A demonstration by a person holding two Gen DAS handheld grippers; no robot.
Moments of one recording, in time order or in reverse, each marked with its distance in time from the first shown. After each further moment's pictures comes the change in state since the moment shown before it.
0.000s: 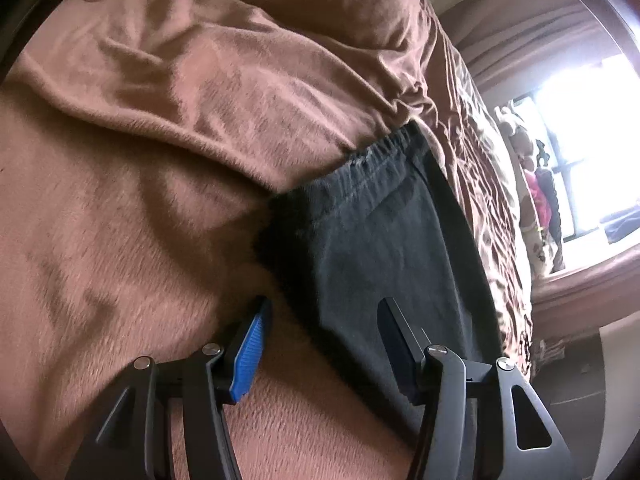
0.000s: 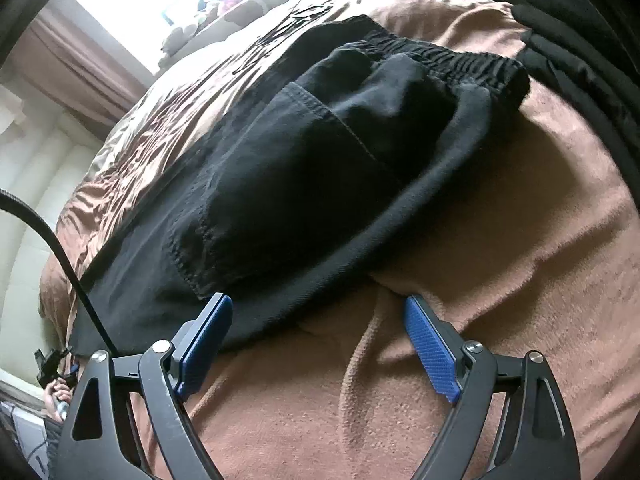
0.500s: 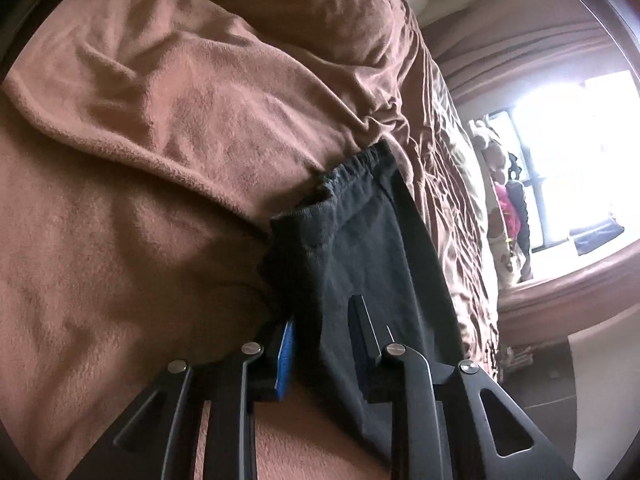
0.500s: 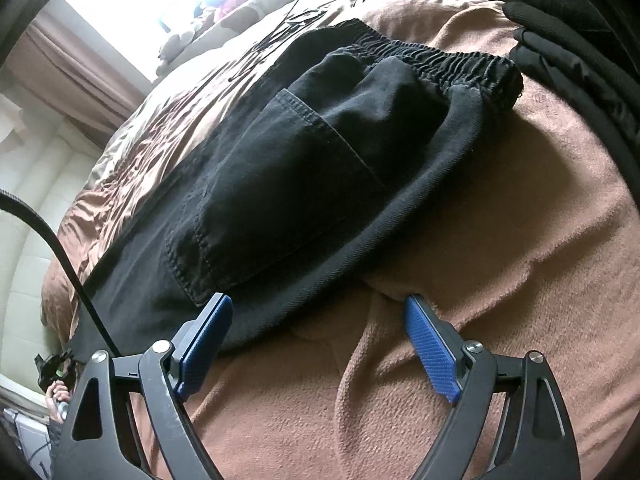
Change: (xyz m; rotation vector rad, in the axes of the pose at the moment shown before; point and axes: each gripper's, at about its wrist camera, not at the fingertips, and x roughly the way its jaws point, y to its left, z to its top) left arm -0.008 -0.001 0.011 -0.031 0.004 -0.130; right arm -0.002 0.001 -0.002 0.014 -0.014 0.004
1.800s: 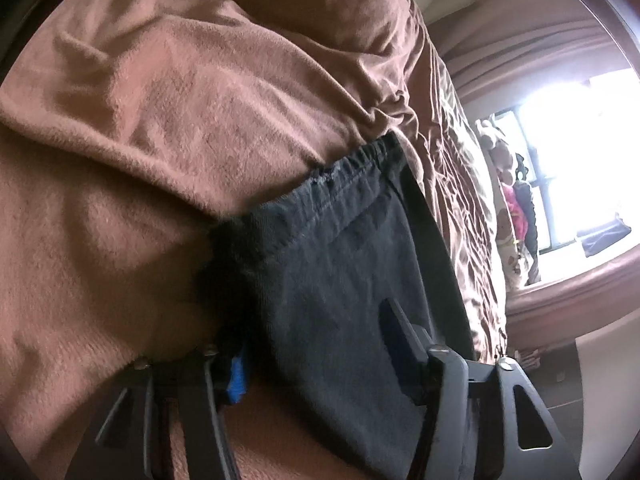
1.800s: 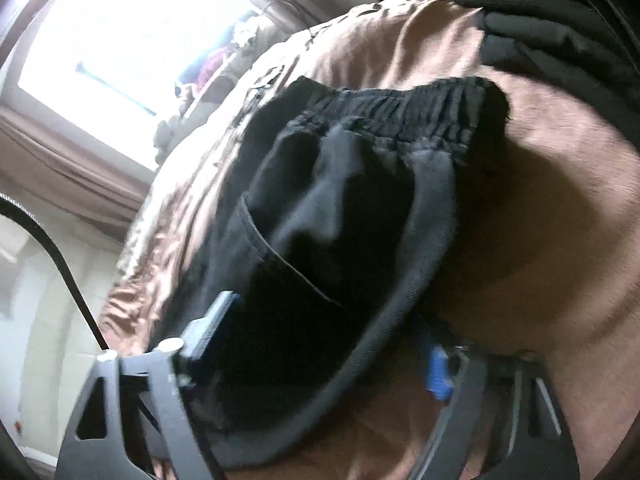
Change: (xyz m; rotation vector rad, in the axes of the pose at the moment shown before) left arm 0.027 -0.003 0.002 0.002 -0.025 0.031; right arm 0.026 -0.047 0.023 0.259 -0.173 0.202
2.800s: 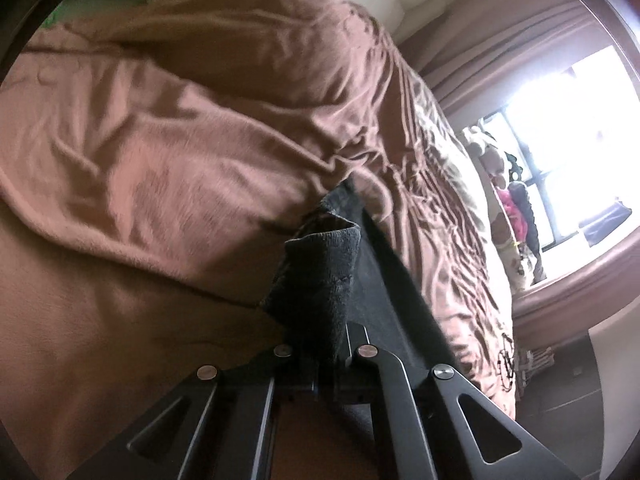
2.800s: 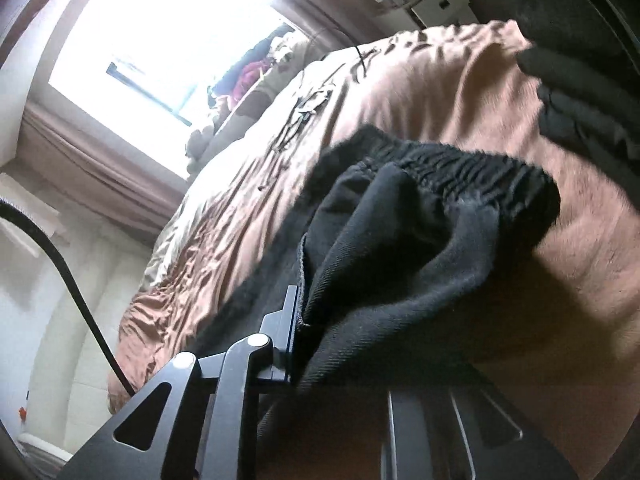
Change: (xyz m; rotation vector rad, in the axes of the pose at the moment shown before) left arm -0.047 -0.050 0.019 0.094 -0.083 0.027; right arm -0.021 0.044 0.014 -0.067 -0.064 0.063
